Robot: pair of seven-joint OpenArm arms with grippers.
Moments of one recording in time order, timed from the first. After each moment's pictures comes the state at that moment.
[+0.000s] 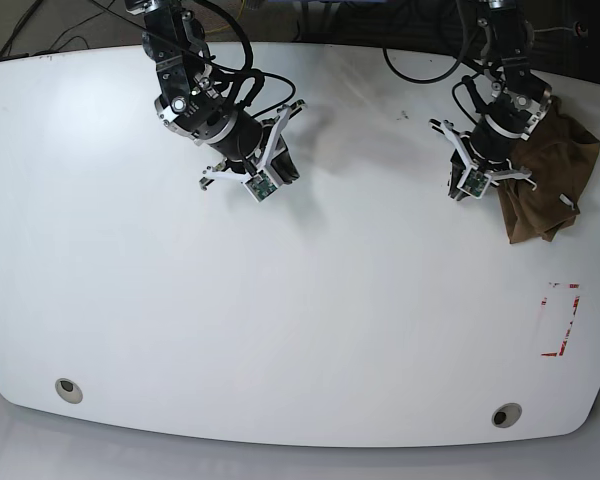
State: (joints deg) left arm 16.4 -4.0 -18.3 98.6 16.5 -37.7 16.4; right arm -13.5 8.8 -12.8 106.1 10.1 23.8 -41.7
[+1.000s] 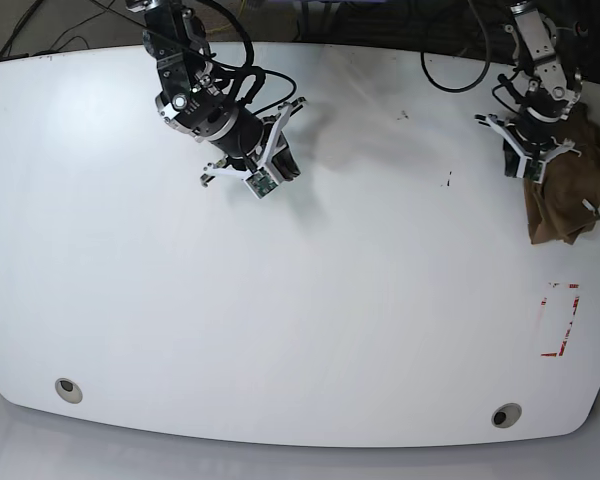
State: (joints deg) left arm 15.2 -6.6 -34.1 86.7 13.8 -37.5 14.8; right arm -14.4 8.8 -12.9 106.3 10.3 23.6 -41.7
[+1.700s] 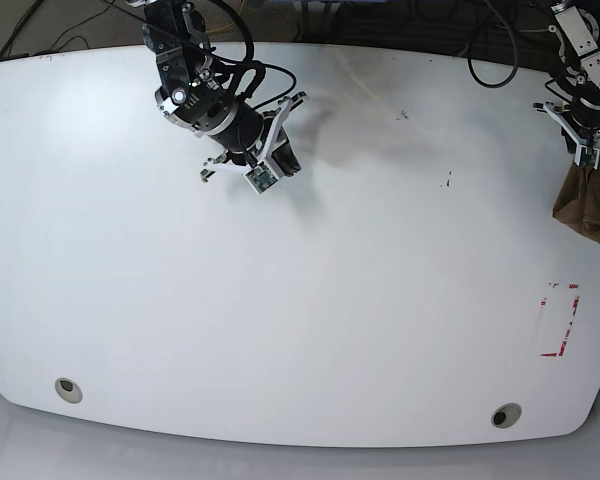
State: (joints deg) left arm 15.6 -13.8 -42.4 83.3 15.9 -37.3 18.1; right arm -15.5 8.8 -12.8 107.6 10.3 23.6 -41.7
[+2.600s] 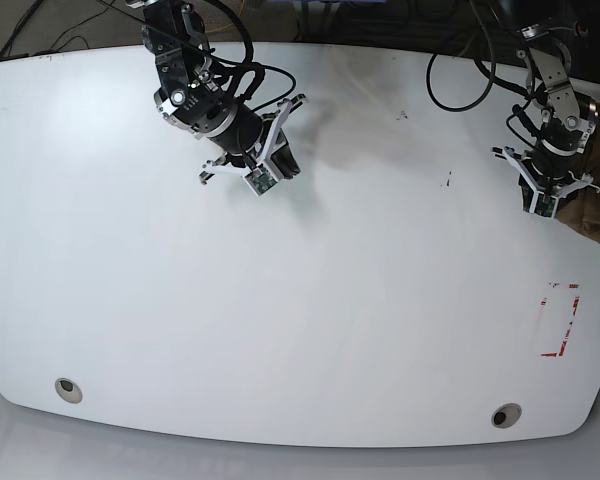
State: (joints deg) left arm 8.5 -9.4 -31.4 90.1 16.3 -37.0 18.3; right arm -15.3 8.8 -12.8 107.9 10.3 23.6 -41.7
